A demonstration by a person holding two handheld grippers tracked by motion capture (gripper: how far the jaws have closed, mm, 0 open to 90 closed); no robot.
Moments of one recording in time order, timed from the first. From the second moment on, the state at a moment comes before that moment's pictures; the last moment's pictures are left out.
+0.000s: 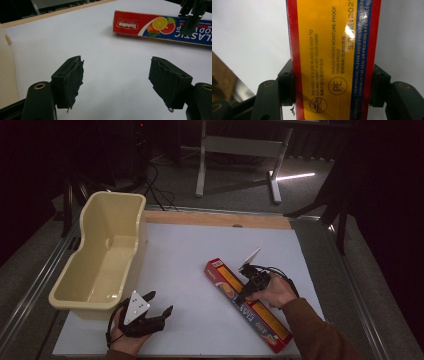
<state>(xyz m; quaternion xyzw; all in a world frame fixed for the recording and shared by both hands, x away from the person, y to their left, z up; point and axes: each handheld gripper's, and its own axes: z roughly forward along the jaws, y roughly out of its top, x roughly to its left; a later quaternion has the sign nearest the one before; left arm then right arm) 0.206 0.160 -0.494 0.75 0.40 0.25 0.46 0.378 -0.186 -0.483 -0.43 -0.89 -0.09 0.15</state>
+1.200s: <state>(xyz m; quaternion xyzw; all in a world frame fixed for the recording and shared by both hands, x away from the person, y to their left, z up) 0.206 0.159 -0.495 0.75 0.39 0.25 0.46 0.391 -0.158 -0.425 -0.46 -0.80 -0.30 0.25</state>
